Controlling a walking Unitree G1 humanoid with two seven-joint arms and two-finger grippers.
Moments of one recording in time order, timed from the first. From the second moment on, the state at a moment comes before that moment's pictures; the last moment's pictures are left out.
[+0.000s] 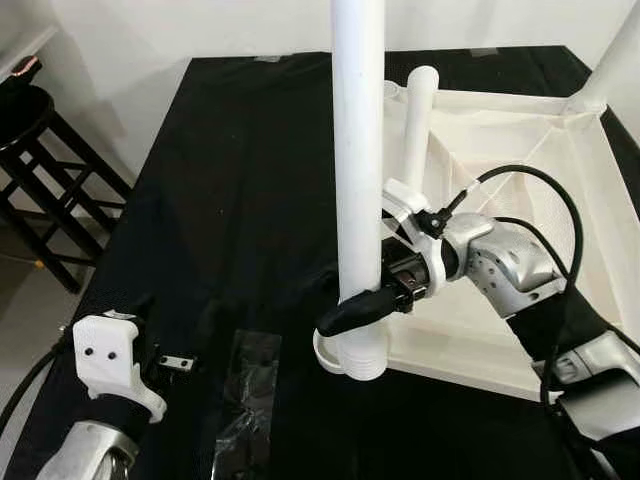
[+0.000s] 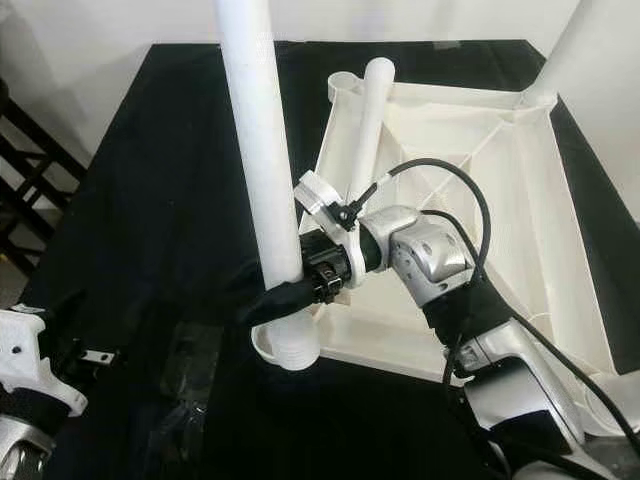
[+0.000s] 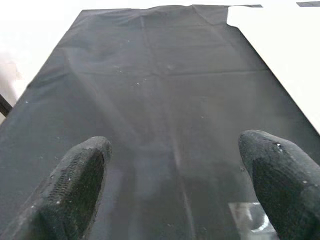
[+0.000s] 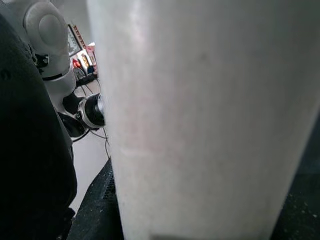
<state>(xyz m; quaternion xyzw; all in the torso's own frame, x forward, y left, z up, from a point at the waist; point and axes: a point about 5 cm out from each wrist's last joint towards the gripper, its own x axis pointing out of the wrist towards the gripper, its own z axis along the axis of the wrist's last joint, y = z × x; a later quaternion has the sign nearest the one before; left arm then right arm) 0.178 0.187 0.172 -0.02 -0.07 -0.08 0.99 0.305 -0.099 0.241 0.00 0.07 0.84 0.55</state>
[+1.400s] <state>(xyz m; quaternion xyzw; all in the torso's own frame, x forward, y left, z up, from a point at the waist) 0.177 0.177 0.179 -0.02 -0.08 -0.11 0.99 0.283 -0.068 0.218 -0.09 -0.07 0.81 0.58</state>
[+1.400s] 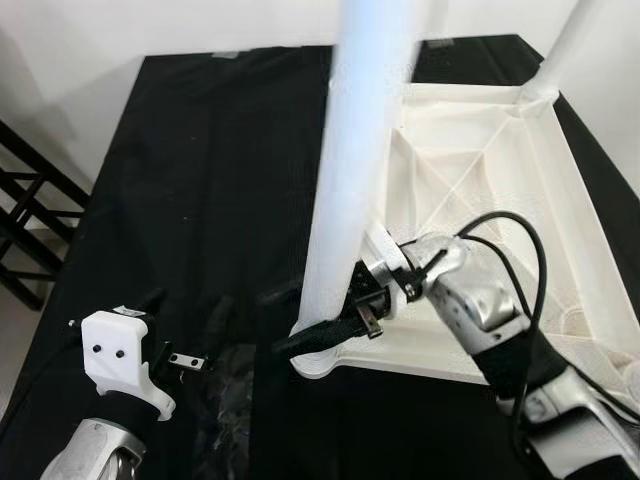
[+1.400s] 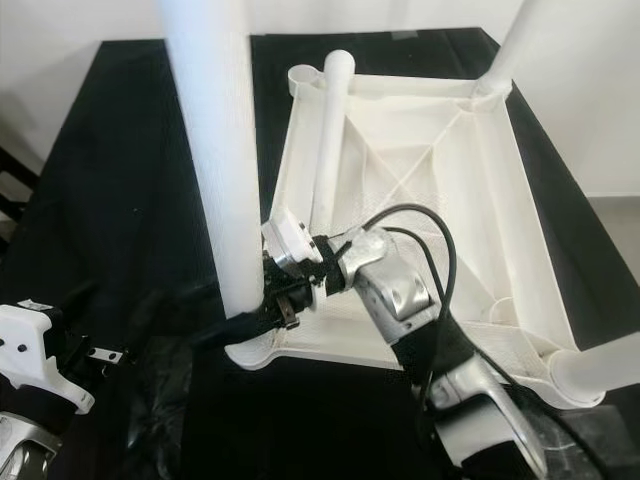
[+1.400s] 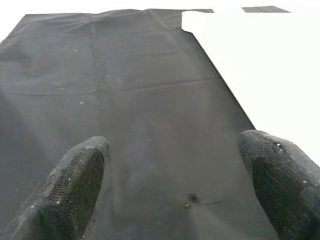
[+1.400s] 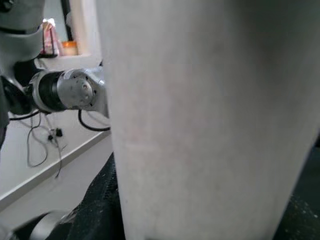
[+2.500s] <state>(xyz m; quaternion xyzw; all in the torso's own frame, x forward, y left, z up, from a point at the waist) 0.178 0.176 0.179 -0.03 -0.08 -0.11 0.99 0.298 -0.070 0.237 -0.16 -0.05 0.83 0.53</state>
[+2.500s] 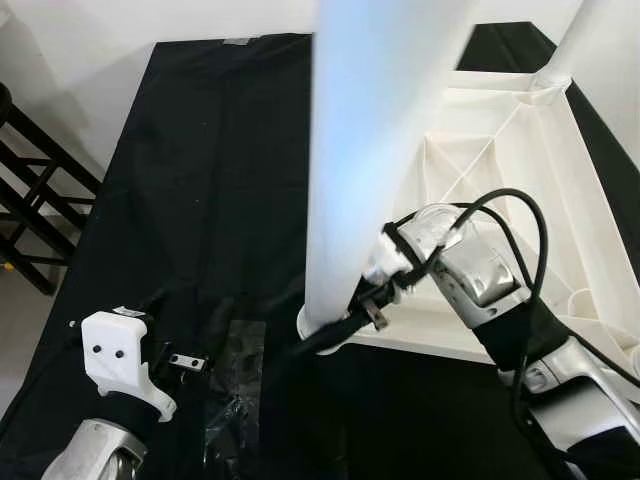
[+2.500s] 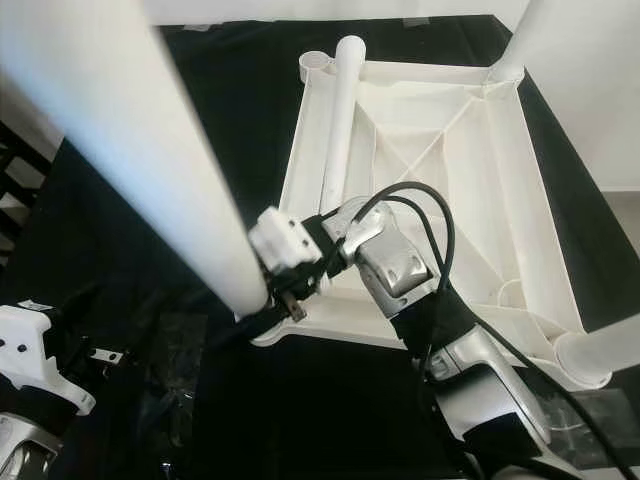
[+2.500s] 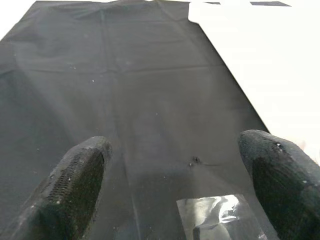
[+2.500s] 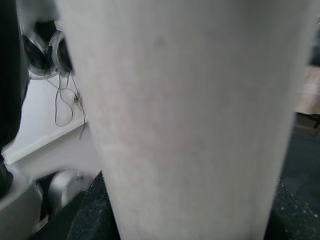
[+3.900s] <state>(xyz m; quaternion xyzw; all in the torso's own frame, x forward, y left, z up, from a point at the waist) 0.180 0.178 0.178 -0.04 -0.08 -0.11 0.99 0.321 -0.053 0.243 -0.13 -0.04 0.77 0.62</state>
